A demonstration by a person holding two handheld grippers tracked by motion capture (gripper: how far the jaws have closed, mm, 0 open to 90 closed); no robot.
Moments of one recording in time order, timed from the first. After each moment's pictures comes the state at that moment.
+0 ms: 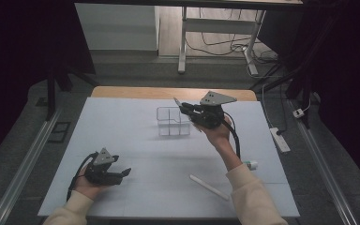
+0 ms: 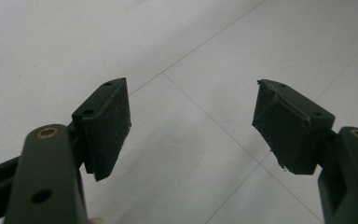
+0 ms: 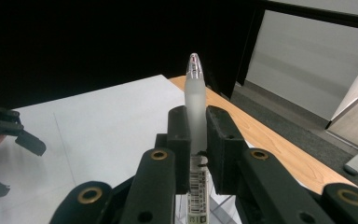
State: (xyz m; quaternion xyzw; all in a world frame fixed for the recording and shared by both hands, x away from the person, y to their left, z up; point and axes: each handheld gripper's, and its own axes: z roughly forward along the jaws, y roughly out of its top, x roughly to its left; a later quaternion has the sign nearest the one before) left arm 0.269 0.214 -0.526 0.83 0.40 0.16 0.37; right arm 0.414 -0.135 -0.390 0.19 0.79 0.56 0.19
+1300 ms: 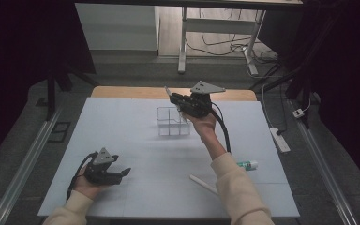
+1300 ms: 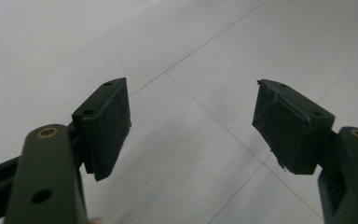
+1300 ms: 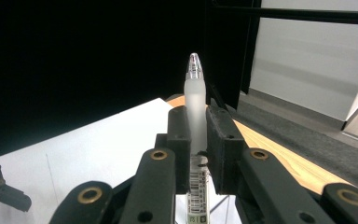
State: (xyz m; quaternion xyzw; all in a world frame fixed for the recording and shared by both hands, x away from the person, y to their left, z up) left arm 0.270 0.215 -0.526 0.83 0.40 0.16 0.36; right arm 0.448 -0.102 -0.393 0.23 0.76 0.59 0.16
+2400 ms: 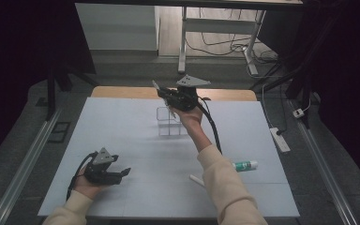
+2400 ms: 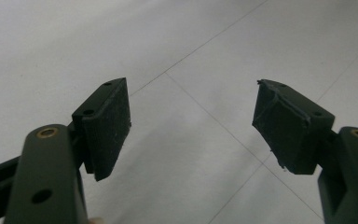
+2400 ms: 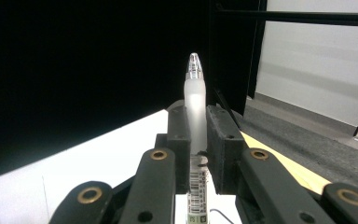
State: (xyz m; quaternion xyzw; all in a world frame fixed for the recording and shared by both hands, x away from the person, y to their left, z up) left arm 0.270 0.215 -0.527 0.83 0.40 0.16 0.37; right arm 0.467 -0.061 -0.392 0.23 0.75 0.60 0.15
